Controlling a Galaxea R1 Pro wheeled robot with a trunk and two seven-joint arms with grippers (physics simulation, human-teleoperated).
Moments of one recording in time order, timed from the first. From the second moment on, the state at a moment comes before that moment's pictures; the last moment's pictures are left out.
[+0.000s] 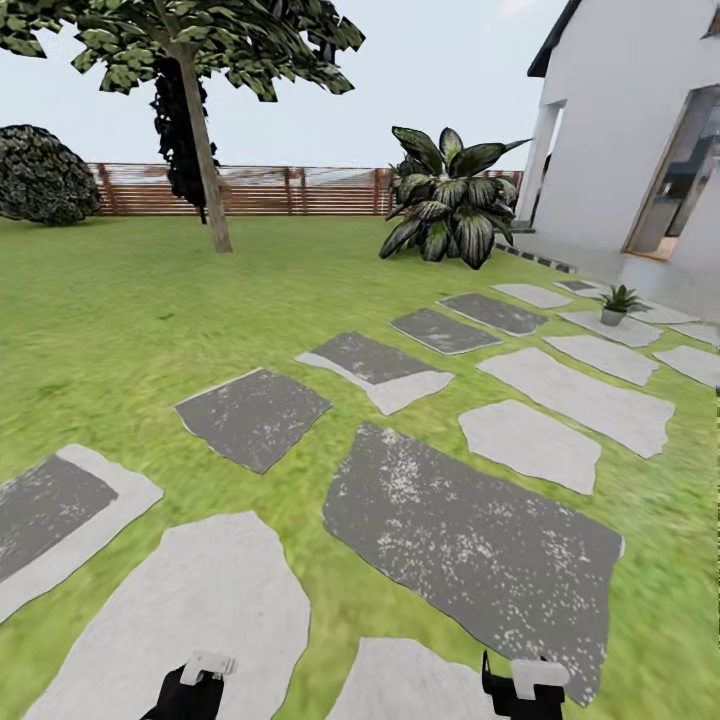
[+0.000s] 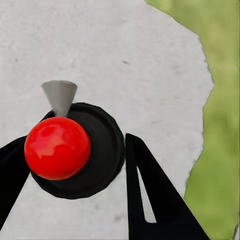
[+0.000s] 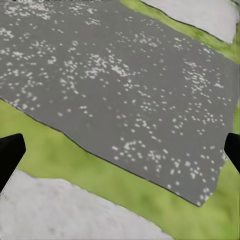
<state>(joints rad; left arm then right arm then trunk) -0.47 0.11 -0.23 -0.08 0.10 -0.31 -0.06 -0.41 0.01 -0.22 -0.06 0.39 -0.68 -0.36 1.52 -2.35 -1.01</state>
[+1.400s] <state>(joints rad) -0.47 0.11 -0.23 -0.08 0.10 -0.31 -0.06 -0.41 0.01 -0.22 -0.06 0.39 -0.68 -0.36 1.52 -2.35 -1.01</state>
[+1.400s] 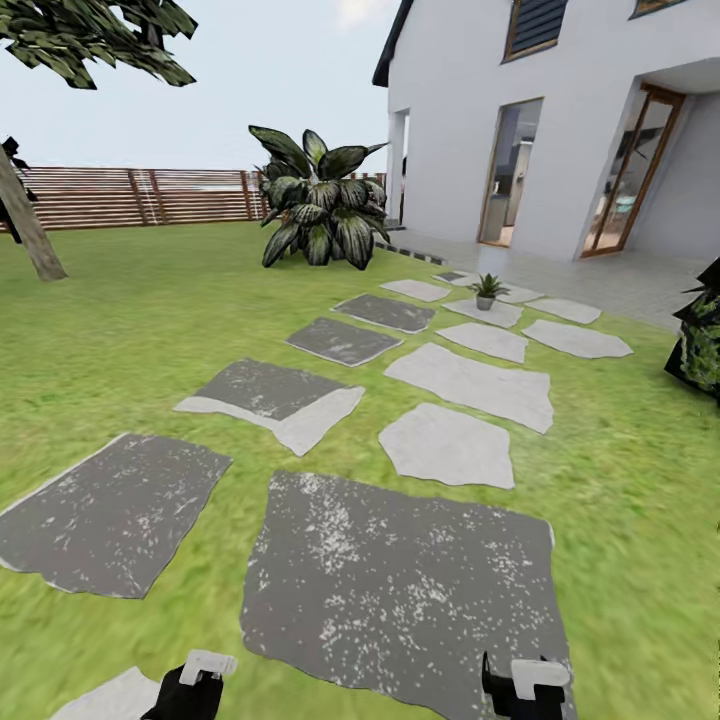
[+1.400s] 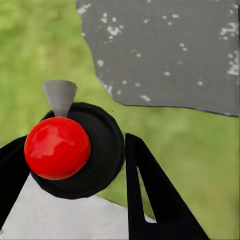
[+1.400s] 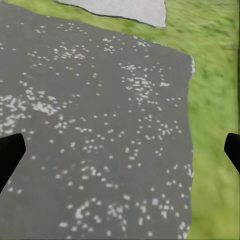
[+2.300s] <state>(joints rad) -0.47 0.11 -0.23 -0.09 0.10 -0.31 -0.06 -0.41 0.01 -0.22 -0.06 0.39 -0.68 -0.36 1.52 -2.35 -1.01</state>
